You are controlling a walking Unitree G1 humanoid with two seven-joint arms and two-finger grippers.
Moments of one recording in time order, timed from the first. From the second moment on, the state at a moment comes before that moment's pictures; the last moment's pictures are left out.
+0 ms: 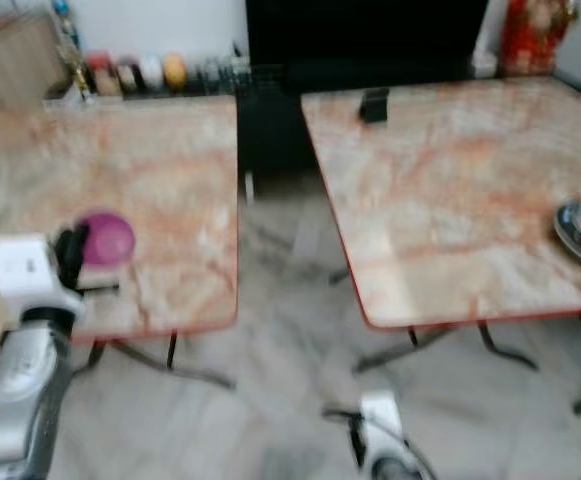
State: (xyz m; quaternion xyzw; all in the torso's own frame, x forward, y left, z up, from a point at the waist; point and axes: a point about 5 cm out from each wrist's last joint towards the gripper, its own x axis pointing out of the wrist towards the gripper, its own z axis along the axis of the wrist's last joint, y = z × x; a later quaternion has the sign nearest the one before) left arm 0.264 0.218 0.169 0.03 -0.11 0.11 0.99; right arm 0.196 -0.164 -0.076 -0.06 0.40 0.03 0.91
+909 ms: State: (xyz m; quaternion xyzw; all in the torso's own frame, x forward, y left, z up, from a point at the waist) left arm 0.265 0.217 0.167 0.02 -0.10 0.11 0.99; right arm 0.204 -0.162 -0.072 -0.06 0.38 0.03 0.92
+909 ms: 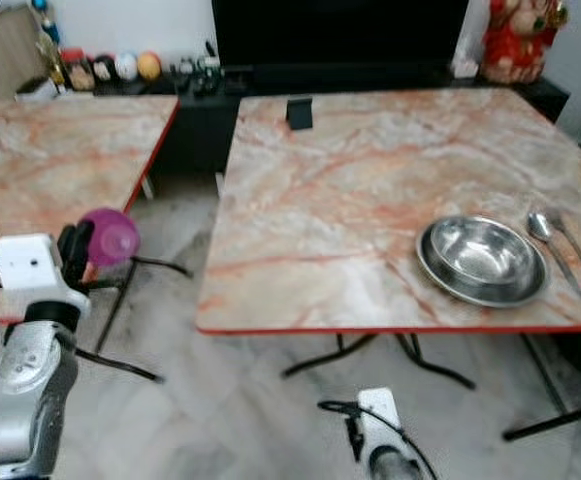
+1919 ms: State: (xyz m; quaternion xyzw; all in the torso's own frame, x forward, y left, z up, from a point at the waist) left arm 0.270 0.222 0.168 0.03 -0.09 0.08 0.99; right arm 0.203 -0.167 -0.072 -0.06 0.38 0.03 0.92
